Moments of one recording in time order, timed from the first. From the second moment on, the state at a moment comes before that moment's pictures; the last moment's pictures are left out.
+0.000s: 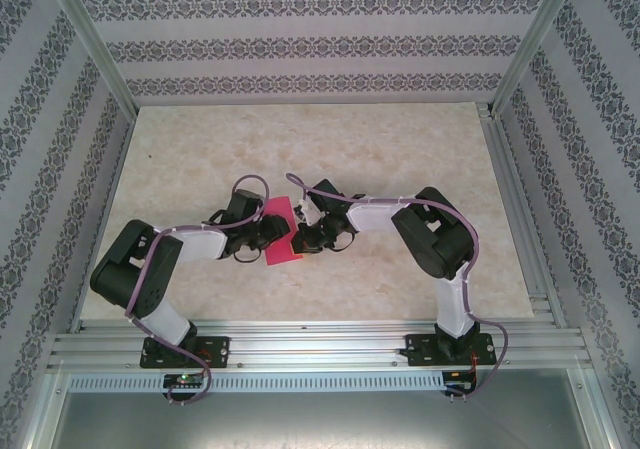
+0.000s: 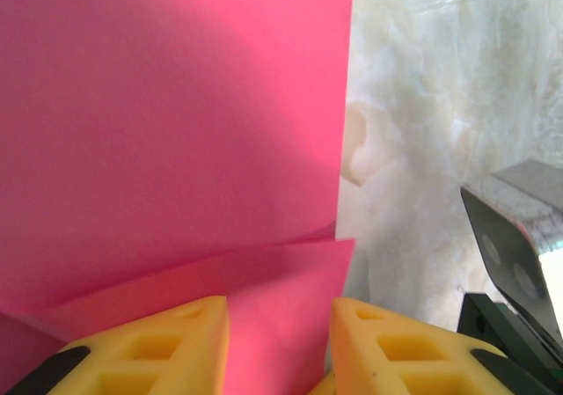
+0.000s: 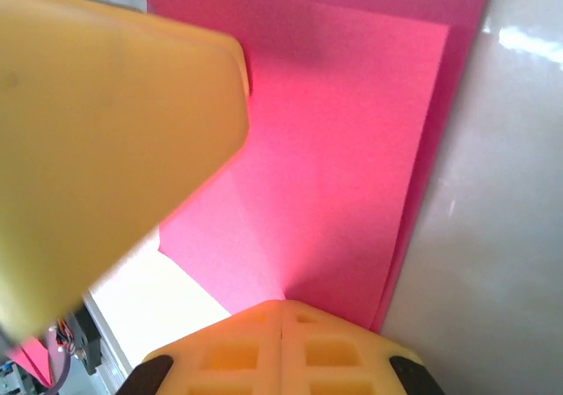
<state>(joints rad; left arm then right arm) -0.43 1.62 0.64 0.12 0.34 -0.94 0.72 2.02 1.15 -0.26 -0.67 0.50</state>
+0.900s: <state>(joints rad) -0.36 1.67 0.71 0.08 0.34 -0.86 0.72 2.02 1.24 -0.33 -0.63 0.54</state>
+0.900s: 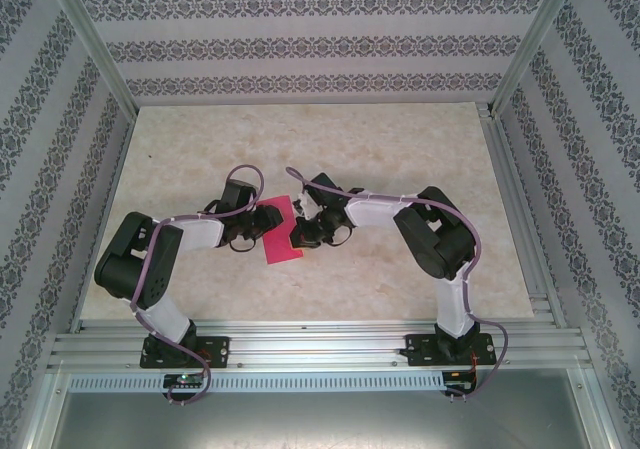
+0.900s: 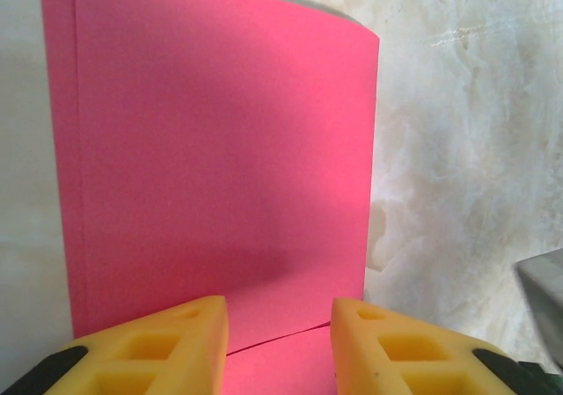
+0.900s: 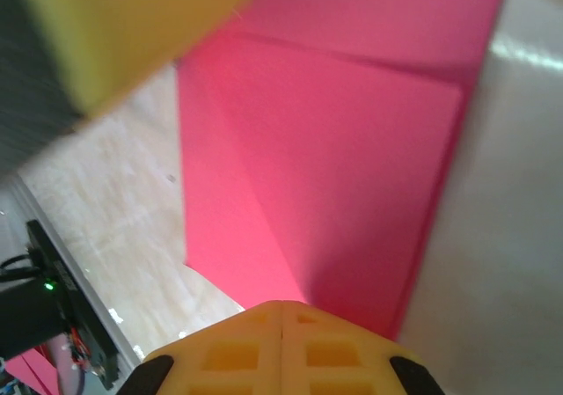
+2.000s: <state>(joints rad) -0.35 1.68 0.70 0.11 0.36 -0.86 0.75 1.99 1.15 -0.29 -0.58 0.55</state>
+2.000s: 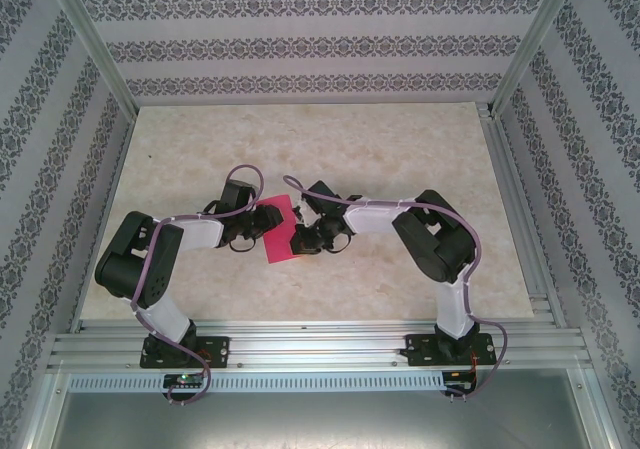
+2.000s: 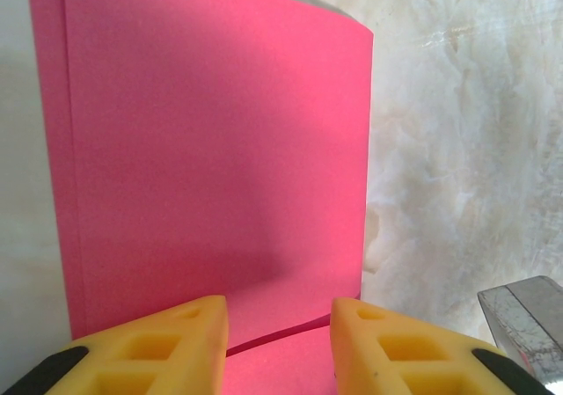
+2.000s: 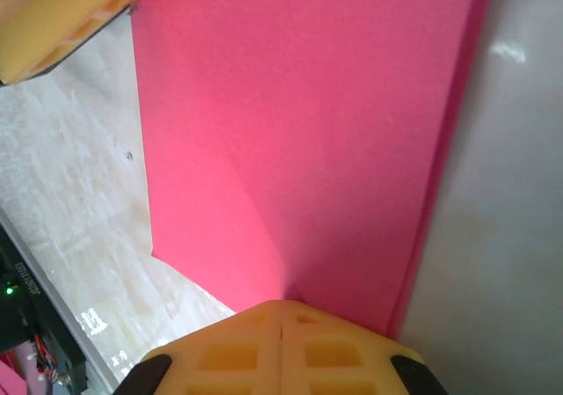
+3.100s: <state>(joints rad) -0.35 1.68 0.69 0.13 0.37 -0.86 0.67 1.98 1.15 -0.25 -0.58 0.58</state>
